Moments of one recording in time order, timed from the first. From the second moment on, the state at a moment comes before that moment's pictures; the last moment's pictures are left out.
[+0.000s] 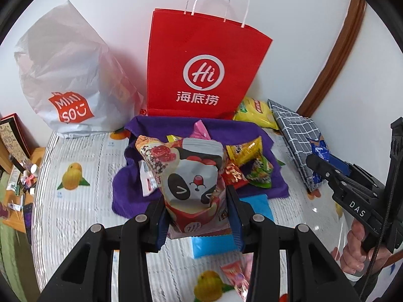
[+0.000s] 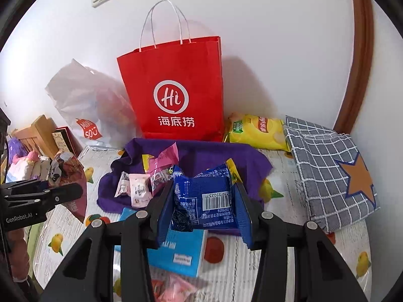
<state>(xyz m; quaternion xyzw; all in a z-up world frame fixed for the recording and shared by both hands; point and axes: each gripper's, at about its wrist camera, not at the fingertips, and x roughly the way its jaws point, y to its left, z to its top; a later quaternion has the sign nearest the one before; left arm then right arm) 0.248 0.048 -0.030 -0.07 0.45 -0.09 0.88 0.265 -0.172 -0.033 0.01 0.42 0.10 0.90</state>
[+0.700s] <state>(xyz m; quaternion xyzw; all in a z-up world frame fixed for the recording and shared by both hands) 0.322 0.066 -0.061 -0.07 0.47 -0.07 0.88 0.356 -0.154 -0.086 0.02 0.43 0.10 0.90</state>
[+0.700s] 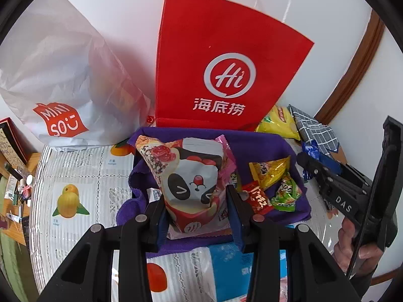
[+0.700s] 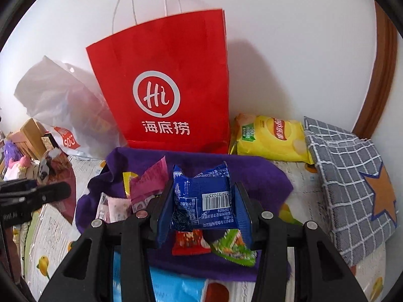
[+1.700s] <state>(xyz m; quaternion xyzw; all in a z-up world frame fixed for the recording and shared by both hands) 0.367 0.054 -0.143 -0.10 0.54 -0.10 0.83 0.388 -0.122 -0.159 -0.02 0.49 0.16 0.86</state>
